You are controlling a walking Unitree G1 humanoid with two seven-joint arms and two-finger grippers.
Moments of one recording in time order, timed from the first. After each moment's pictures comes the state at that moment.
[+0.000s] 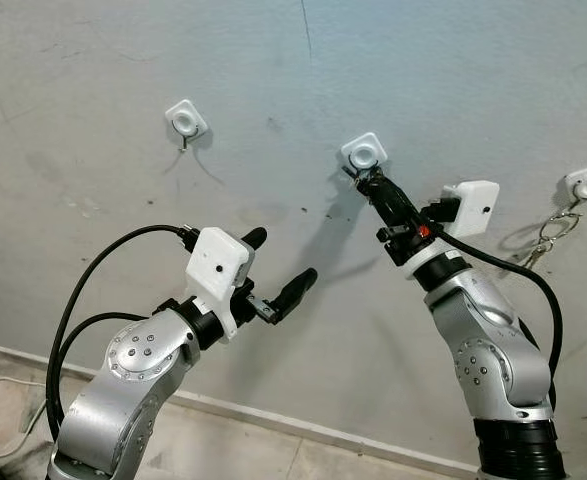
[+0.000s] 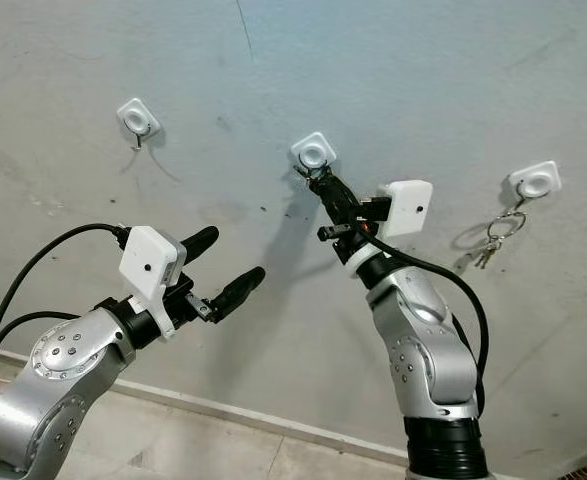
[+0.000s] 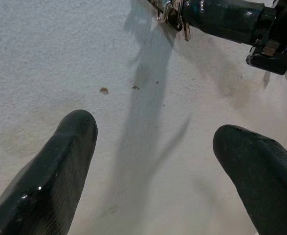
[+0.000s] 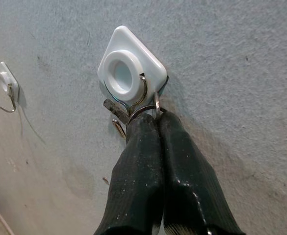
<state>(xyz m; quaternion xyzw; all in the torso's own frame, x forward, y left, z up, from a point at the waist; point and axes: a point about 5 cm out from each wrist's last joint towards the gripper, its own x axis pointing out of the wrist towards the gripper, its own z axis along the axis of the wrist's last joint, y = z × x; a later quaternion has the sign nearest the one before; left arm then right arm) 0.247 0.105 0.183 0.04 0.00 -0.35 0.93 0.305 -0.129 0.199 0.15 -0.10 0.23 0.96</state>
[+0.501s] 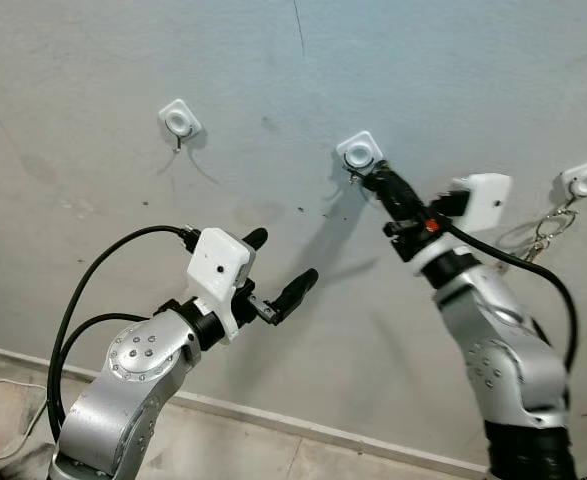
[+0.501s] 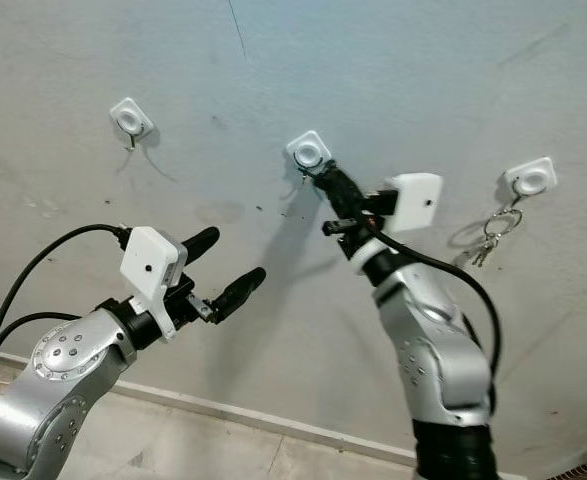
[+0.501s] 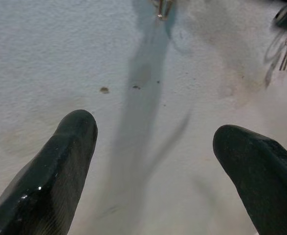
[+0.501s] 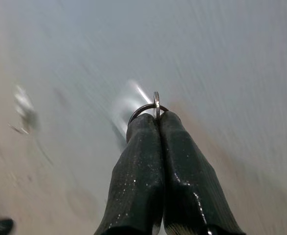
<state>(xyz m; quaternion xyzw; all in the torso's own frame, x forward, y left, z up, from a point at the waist) 0.247 0.104 0.183 0.04 -0.01 -0.35 0.93 0.287 -0.138 0.230 0.12 -0.16 0.24 0.95</state>
